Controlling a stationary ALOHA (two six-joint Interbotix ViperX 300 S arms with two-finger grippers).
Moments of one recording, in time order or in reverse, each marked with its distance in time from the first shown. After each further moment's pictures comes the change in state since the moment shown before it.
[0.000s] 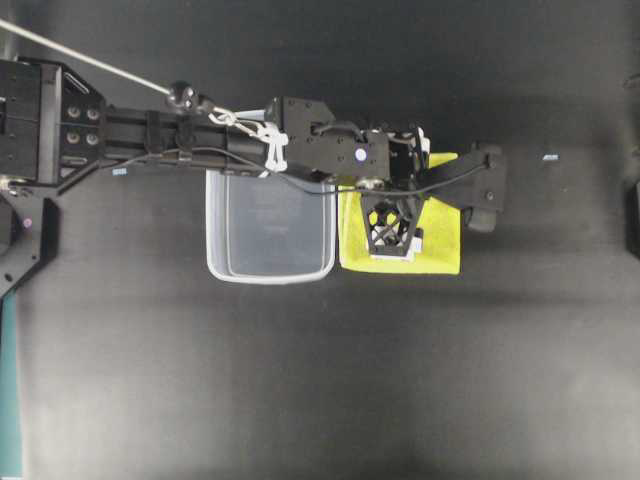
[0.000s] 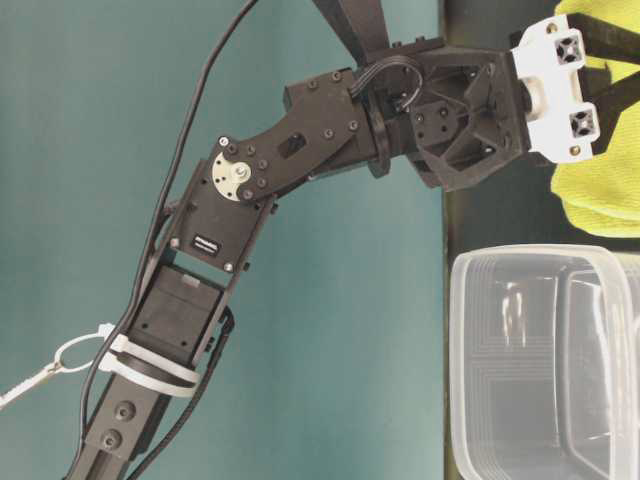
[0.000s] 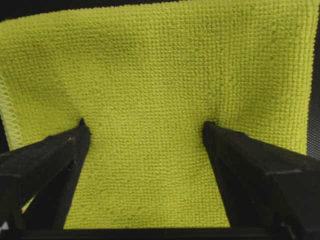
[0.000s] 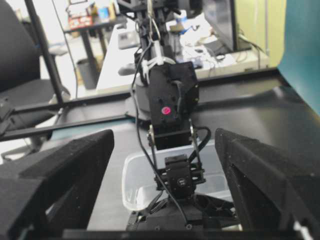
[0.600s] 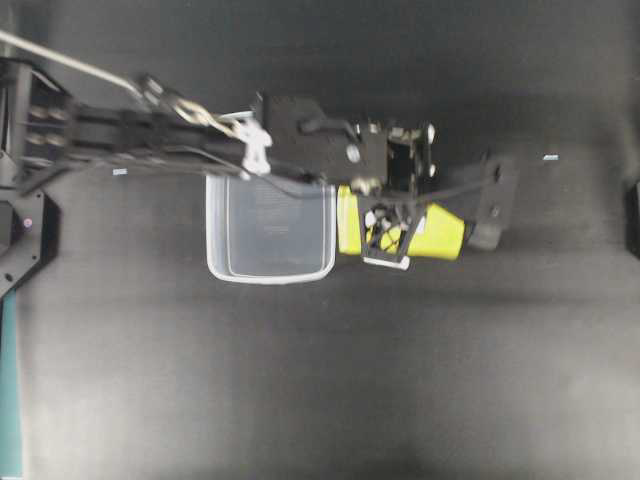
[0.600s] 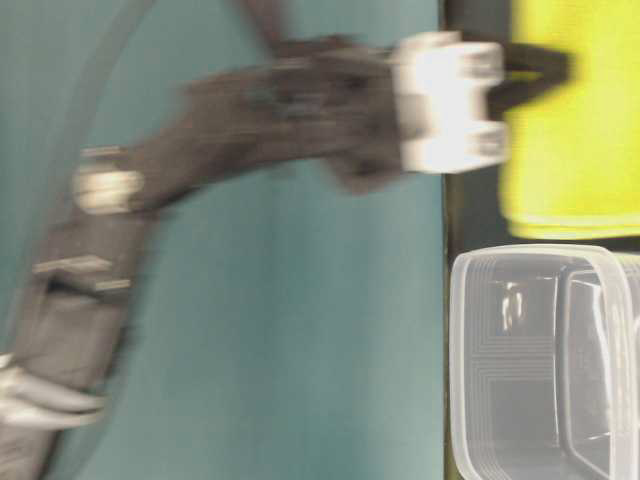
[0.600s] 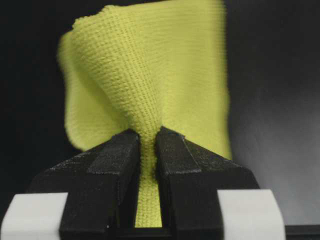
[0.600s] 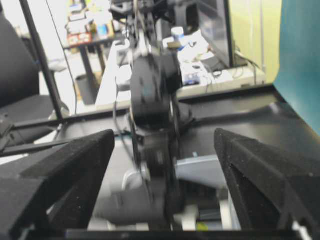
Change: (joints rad) left arm -0.029 -0.152 -0.055 0.000 0.132 0.084; right arm -0.008 -0.023 -0.011 0.000 -0.017 0.000
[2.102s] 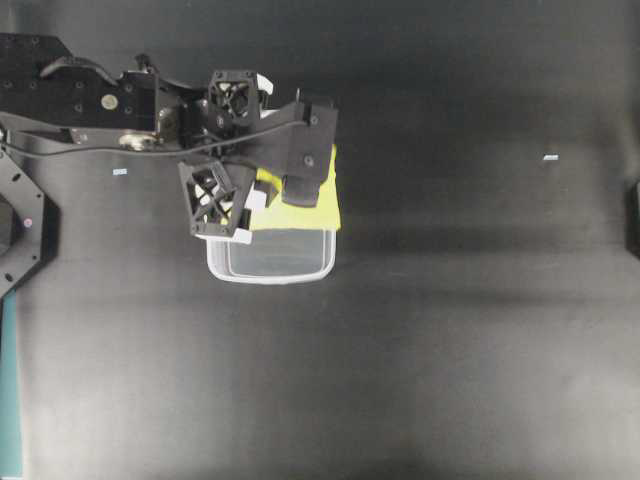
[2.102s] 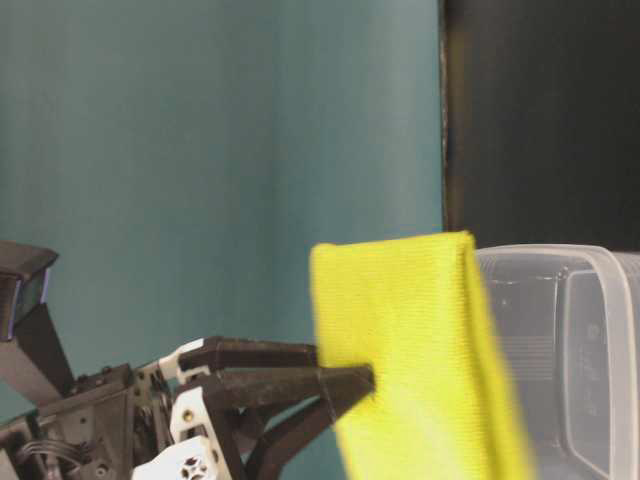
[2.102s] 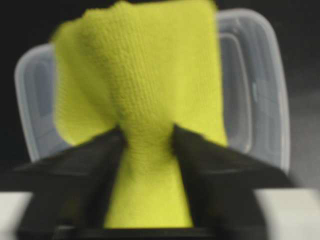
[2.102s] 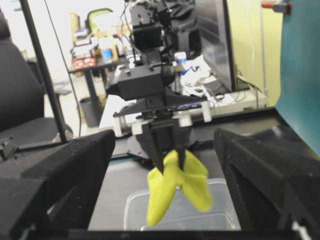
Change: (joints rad) left arm 0.041 -0.577 0.607 0.000 -0.078 -0.055; right arm -0.002 0.005 -0.003 0.002 -0.066 0.003
